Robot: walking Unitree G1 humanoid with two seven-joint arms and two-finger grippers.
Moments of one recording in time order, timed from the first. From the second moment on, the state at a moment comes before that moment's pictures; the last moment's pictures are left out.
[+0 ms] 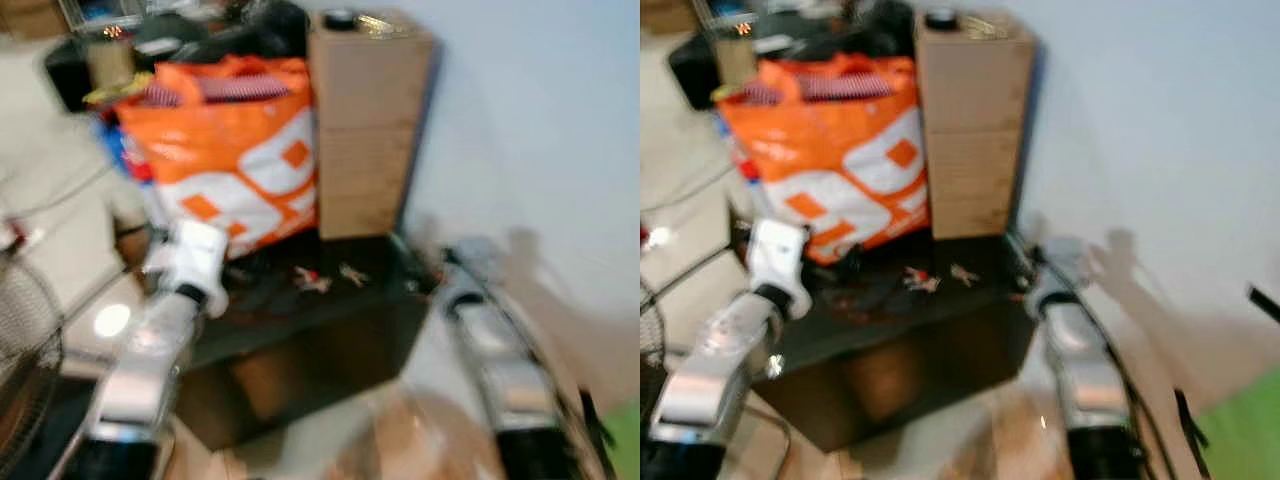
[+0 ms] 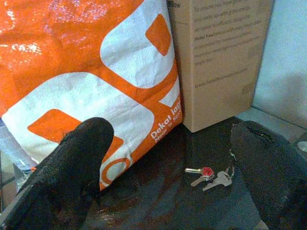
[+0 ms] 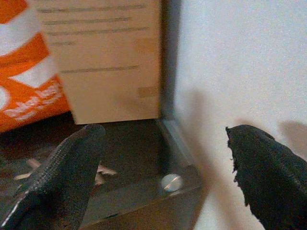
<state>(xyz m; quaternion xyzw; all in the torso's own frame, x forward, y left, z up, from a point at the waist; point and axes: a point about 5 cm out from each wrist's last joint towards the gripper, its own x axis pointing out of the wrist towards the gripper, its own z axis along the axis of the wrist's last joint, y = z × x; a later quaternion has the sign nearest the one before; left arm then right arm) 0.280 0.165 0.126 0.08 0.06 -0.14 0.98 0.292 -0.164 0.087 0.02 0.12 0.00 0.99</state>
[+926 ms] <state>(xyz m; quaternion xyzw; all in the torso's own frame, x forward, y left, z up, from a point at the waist) 0.272 0.167 0.118 0.09 0.07 -0.15 0.98 0.298 -0.180 0.070 -0.03 0.16 0.03 0.99</state>
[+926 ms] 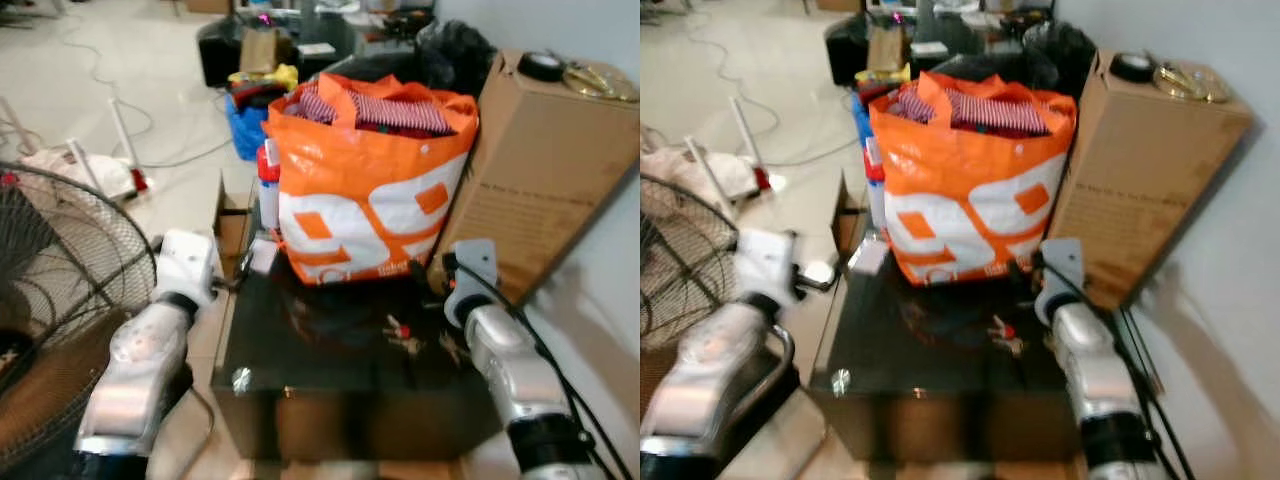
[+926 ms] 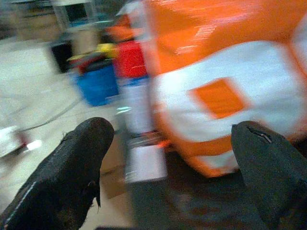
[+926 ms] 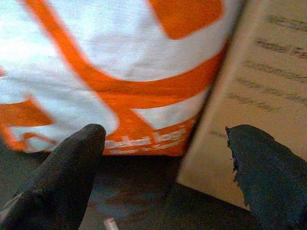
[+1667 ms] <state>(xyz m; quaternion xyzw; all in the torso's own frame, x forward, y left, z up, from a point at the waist) 0.260 0.140 0.099 0.09 0.13 -0.35 0.92 0.255 -0.181 0.036 -0.05 0.31 0.04 0.95</state>
